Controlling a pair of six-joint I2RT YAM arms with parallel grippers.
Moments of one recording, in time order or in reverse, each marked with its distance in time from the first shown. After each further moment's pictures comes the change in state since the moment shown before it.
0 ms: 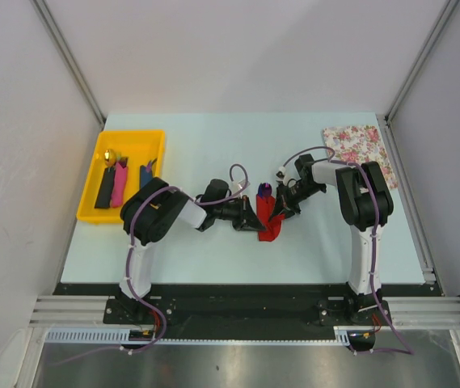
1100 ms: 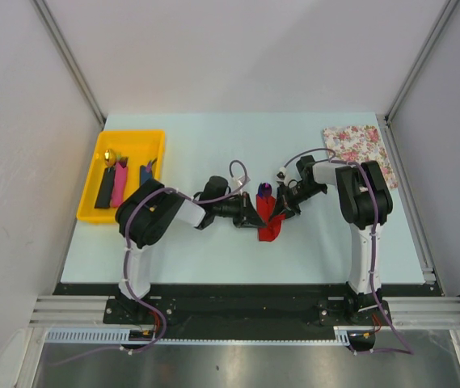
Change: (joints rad) left arm 0.001 -0.054 -0.007 -0.006 -0.002 0.000; right arm -0.015 0.025 0.000 0.004 -0.053 -0.010
